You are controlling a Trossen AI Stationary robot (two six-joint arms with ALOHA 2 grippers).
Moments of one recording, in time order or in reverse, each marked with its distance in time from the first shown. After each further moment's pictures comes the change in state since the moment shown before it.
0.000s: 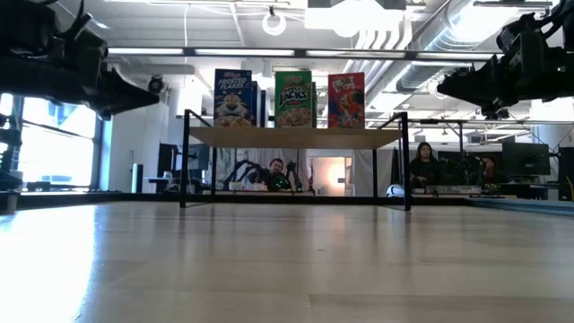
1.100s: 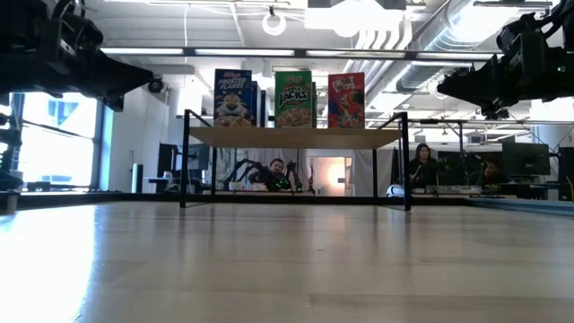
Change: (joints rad) left arm -0.036 -0.027 0.000 0.046 0.283 -0.042; right arm 0.000 0.000 0.000 -0.002 -0.006 0.000
